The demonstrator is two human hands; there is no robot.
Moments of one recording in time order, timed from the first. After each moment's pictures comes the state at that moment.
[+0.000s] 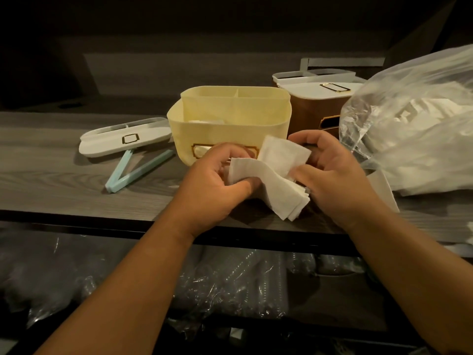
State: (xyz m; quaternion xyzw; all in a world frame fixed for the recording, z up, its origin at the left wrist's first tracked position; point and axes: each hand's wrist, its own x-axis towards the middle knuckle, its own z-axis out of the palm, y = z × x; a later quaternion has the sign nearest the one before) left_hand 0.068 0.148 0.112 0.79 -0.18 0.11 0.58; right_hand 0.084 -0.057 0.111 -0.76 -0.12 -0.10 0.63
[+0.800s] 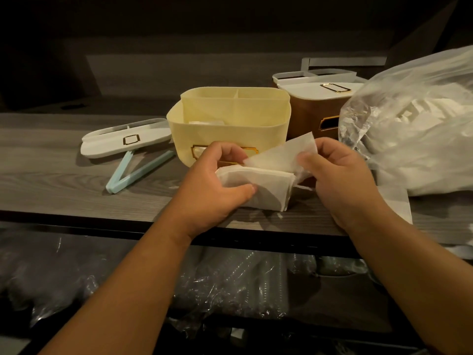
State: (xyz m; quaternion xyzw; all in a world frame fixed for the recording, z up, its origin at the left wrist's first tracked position) left_hand 0.072 0.152 0.107 0.80 -0.15 0.10 0.57; right_hand 0.087 -0.060 0.112 -0.75 -0.06 -0.14 0.64
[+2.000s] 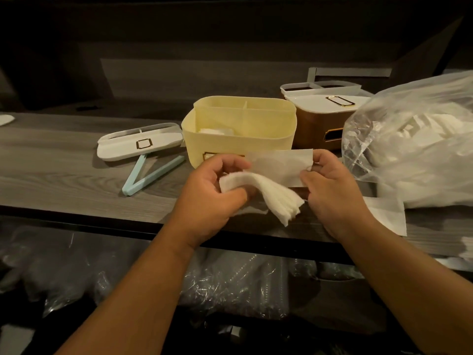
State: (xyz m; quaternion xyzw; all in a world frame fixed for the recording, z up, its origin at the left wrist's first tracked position) left_hand 0.052 0.155 0.120 0.73 -0.14 0.10 0.66; right_hand 0.086 -0.048 0.112 -0.74 -0.05 -0.08 0.66
